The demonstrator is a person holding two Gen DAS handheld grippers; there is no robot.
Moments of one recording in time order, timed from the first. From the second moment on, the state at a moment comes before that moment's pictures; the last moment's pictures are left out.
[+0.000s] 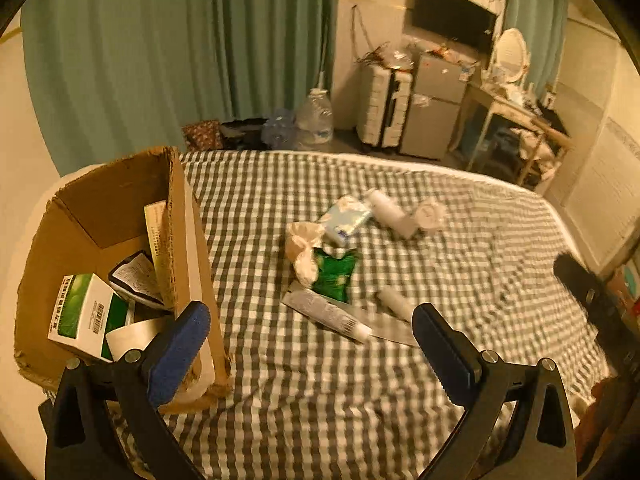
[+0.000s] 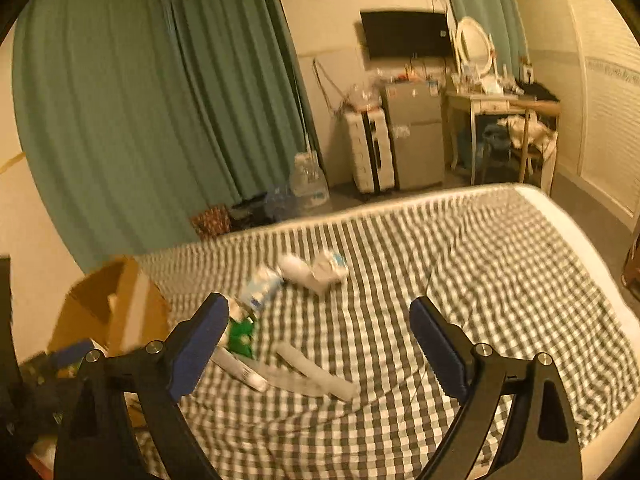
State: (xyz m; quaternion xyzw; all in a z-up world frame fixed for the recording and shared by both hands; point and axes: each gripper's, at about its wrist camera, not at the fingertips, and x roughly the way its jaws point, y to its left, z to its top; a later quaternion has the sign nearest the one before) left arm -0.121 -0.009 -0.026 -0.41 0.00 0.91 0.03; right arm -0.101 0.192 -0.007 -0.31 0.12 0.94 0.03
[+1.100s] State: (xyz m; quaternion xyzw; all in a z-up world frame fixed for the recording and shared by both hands) left arm -0.264 -0.021 -0.132 -0.47 -0.06 0.88 -0.02; right arm -0.201 0.185 -0.130 -0.45 0.12 0.88 -0.11
